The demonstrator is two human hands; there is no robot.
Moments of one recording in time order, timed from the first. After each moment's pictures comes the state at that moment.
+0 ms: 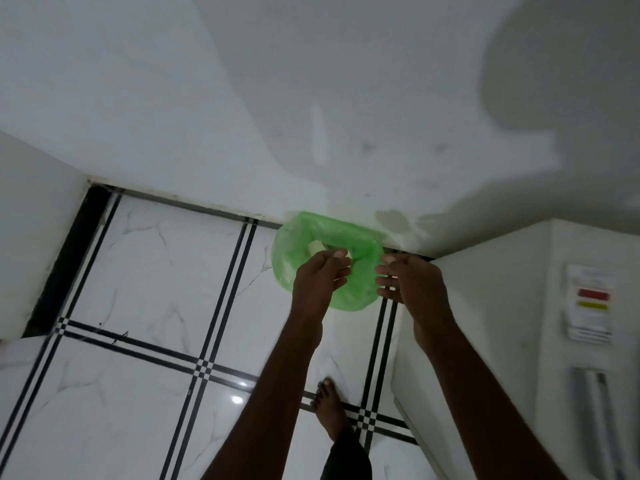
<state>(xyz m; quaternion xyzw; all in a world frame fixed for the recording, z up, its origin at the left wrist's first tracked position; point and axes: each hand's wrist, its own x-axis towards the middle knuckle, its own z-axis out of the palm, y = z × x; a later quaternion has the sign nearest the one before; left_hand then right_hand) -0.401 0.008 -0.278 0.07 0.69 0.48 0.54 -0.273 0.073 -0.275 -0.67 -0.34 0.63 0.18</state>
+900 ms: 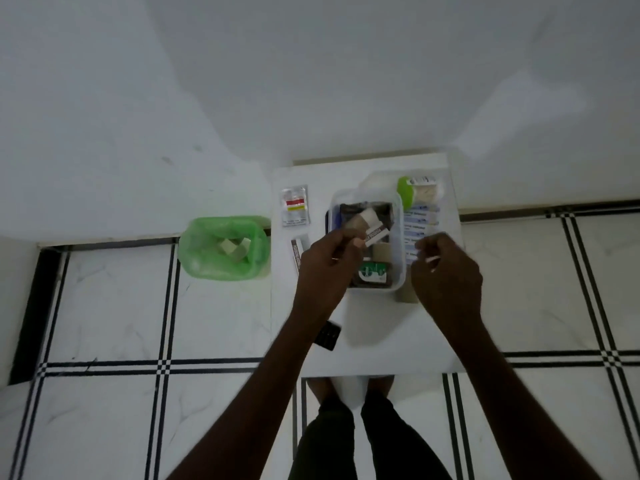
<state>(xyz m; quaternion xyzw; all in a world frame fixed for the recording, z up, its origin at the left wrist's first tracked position) 0.011 -0.036 -0.088 0.43 0.66 0.38 0.48 0.184 -0.029 -0.096 -0.74 -0.58 0.26 0.23</state>
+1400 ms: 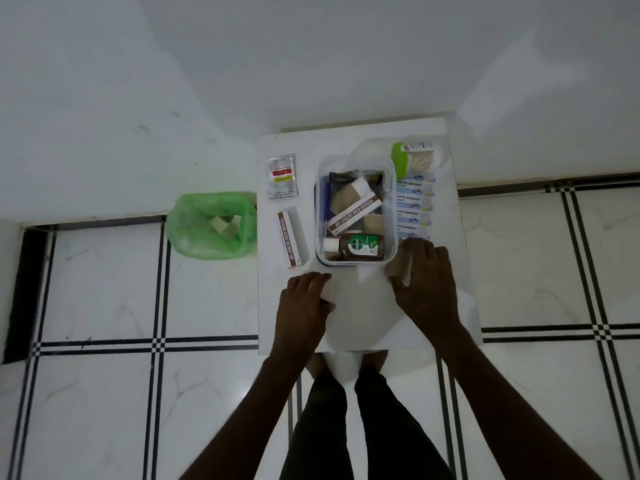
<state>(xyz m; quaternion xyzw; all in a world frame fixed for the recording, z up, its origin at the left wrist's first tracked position) -0.002 -0.130 -0.190 0.63 0.72 0.10 0.26 0.207 -0.062 -0.187 -0.66 -0.72 0.19 0.12</state>
